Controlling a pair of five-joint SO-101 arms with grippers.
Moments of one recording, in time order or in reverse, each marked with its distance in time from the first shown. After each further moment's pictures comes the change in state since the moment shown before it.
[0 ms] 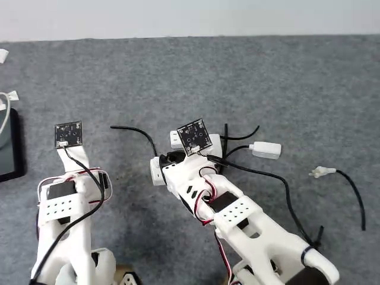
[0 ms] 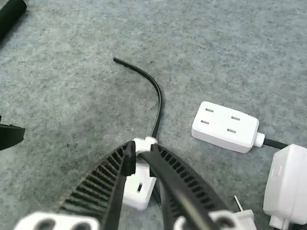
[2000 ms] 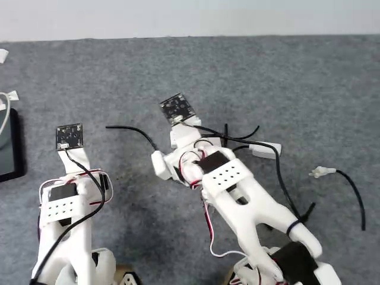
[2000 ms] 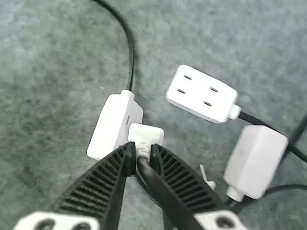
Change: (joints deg) left arm 0.0 0.0 2.2 -2.8 0.0; right arm 2.9 12.6 -28.7 36.1 8.9
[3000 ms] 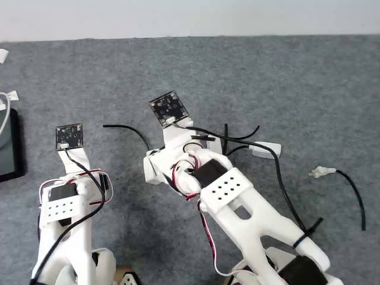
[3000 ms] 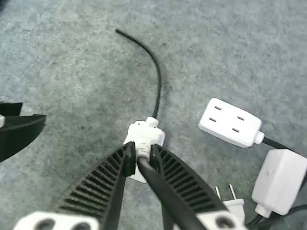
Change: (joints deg) left arm 0.0 0.0 0.0 0.0 0.0; right arm -4.9 -7.6 -0.4 -0.1 -6.5
